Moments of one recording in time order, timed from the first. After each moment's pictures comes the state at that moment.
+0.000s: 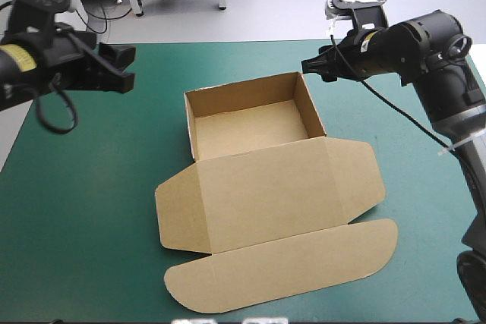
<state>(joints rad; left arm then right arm) -0.37 1.27 -2.00 -0.04 1.25 0.14 0.37 1.59 -1.98 0.00 1.21 0.10</state>
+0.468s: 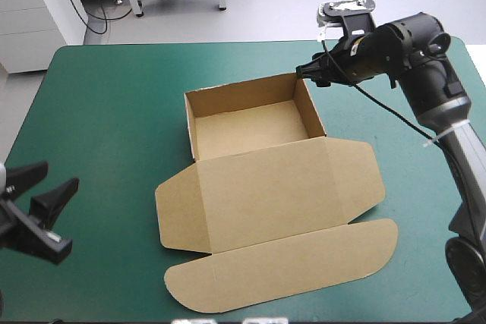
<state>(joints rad) -0.37 0.66 -1.35 -0.04 1.26 0.21 0.37 1.65 -1.97 0.01 1.22 0.10</state>
